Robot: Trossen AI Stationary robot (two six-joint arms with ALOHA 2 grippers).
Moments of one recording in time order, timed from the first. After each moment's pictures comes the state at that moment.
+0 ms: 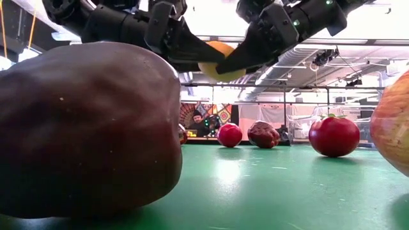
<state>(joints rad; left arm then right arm) -0.16 1.66 0.73 0.65 -0.20 0.09 0.15 1.57 0.85 0.20 0.18 -0.04</state>
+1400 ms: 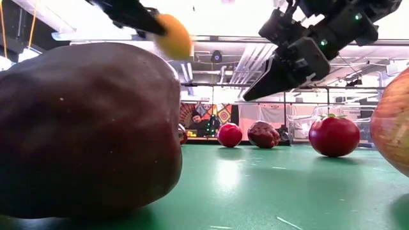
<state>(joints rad) -0.25 1.29 0.90 -0.28 -0.19 0.09 0.20 1.48 0.67 0.19 0.29 -0.03</state>
